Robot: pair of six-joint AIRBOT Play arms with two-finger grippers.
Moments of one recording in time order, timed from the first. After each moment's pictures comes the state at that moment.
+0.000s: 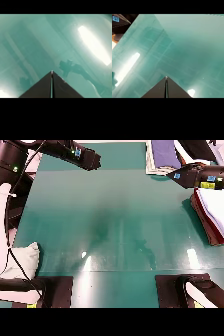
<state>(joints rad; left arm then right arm) -0.44 -1.51 2.01 1.20 -1.25 -1.45 -0.02 -0.90 1.25 -0.73 1.15 1.19</state>
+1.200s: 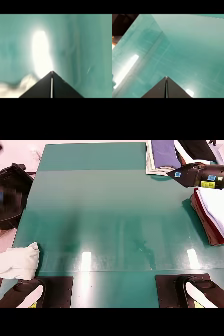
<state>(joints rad) -0.01 -0.84 1.26 1.60 -1.54 -1.51 -0.02 -0.90 1.25 -0.74 1.14 1.18</state>
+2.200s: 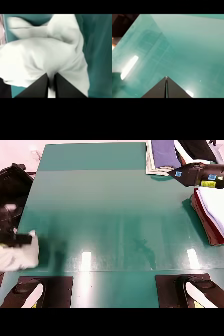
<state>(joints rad) 0.04 -0.71 0.87 1.80 -1.47 -1.61 -0.03 -0.90 1.25 -0.73 1.12 1.18</state>
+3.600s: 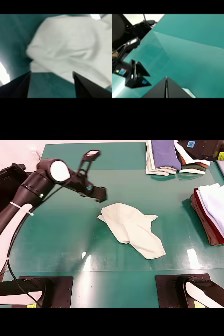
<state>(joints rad) -0.45 -1.43 1.51 1.26 -1.11 -1.55 -0.04 -1.01 1.54 -0.71 1.17 1.23</state>
